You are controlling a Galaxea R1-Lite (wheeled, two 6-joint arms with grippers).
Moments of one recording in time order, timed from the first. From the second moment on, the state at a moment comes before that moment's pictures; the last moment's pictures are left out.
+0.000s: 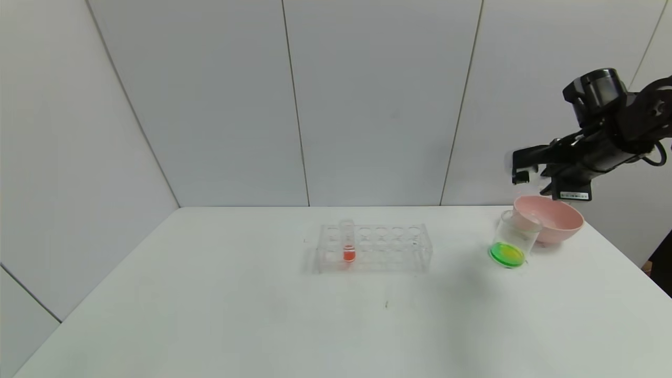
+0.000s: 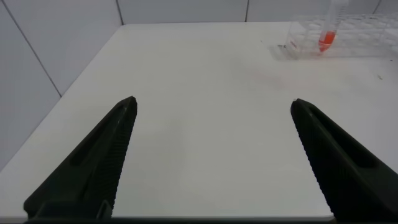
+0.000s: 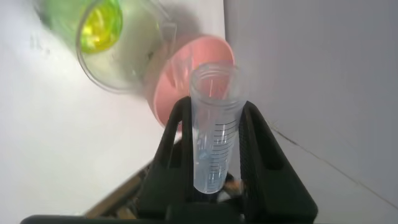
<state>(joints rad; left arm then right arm) 0.00 0.00 0.00 0.00 0.00 0.00 0.03 2.08 -2.00 0.71 -0.15 -1.33</state>
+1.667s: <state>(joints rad) 0.00 0.00 0.00 0.00 0.00 0.00 -0.23 1.97 -1.30 -0.54 0.24 -0.12</state>
